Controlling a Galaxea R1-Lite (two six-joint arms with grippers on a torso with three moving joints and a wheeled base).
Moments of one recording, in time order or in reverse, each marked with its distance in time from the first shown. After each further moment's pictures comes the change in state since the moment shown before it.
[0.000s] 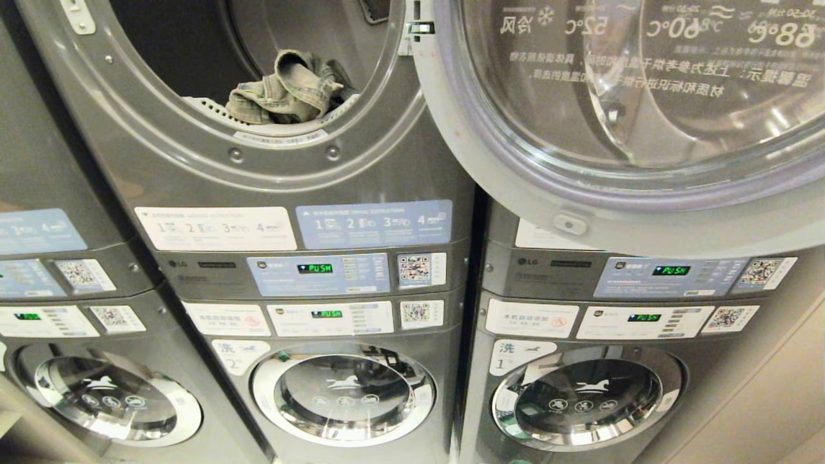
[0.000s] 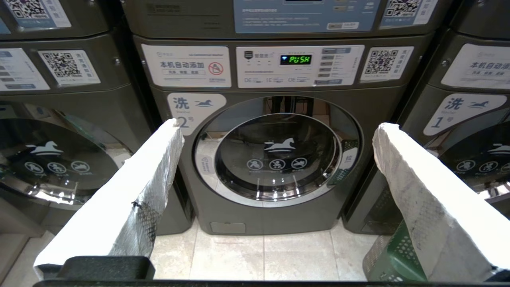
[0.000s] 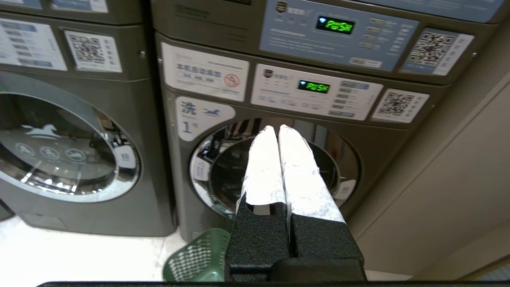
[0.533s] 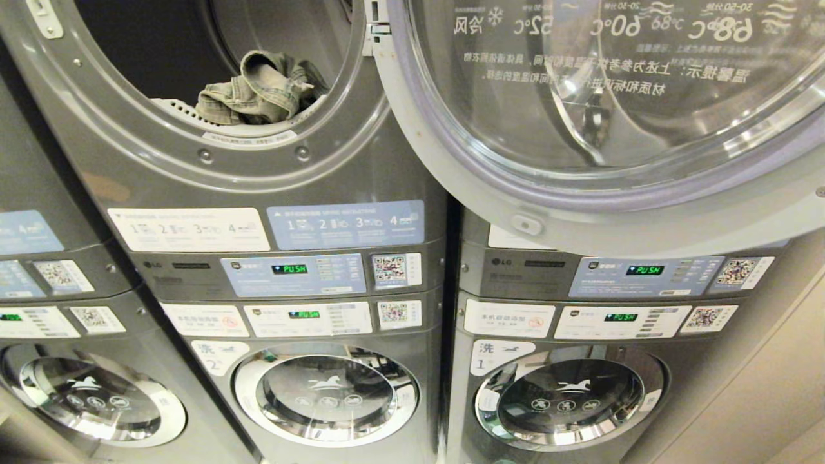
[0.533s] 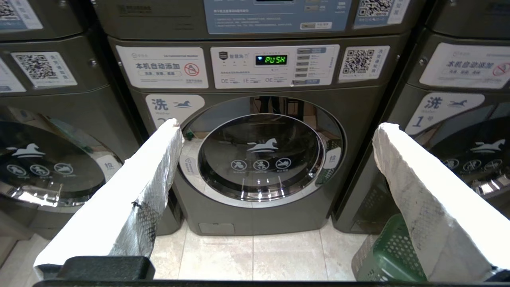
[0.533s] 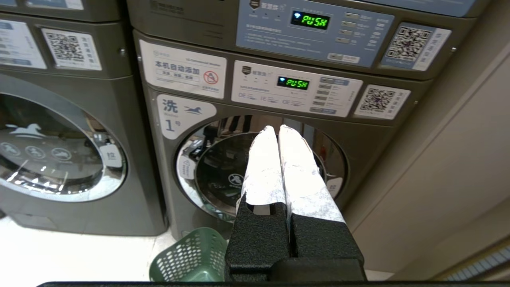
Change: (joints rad) left arm 0.000 0.000 0.000 -0.001 0.000 -0.001; right arm 0.000 0.000 0.000 0.000 0.001 0.004
